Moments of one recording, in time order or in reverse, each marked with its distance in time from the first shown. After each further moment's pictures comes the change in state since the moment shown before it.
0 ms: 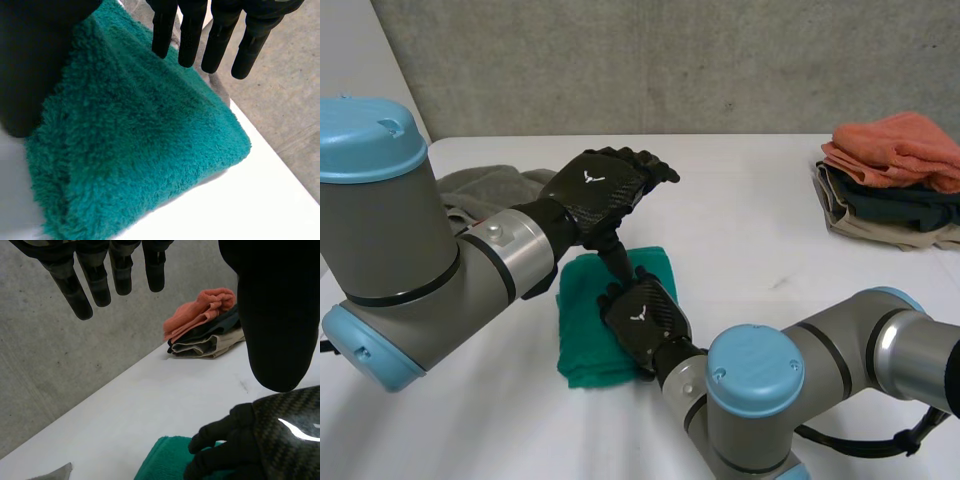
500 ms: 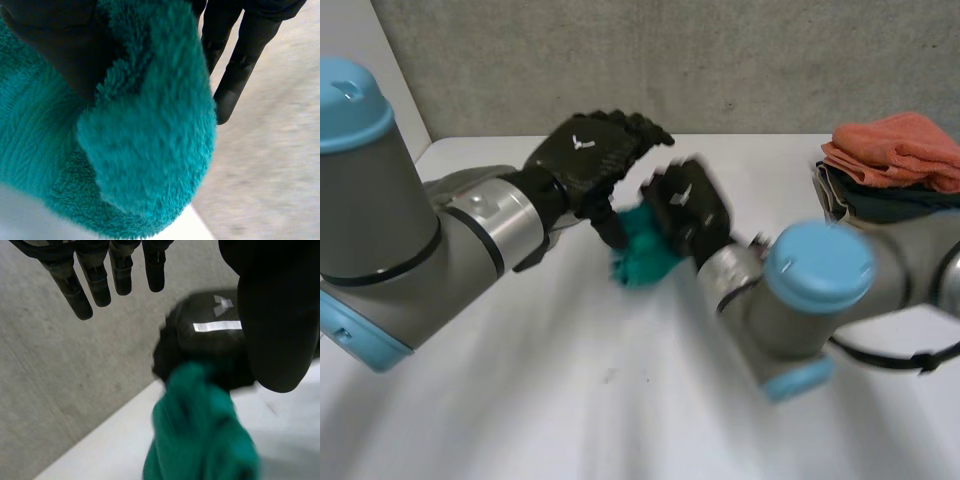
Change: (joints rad) left arm 0.017 0.039 0.059 0.006 -0.004 -0.005; right arm -0.203 -0.092 -0.188 -0.062 -0.066 0.021; left_hand 0.000 0.000 0.000 0.000 0.000; right_hand 0.615 0.757 0.749 0.779 0.770
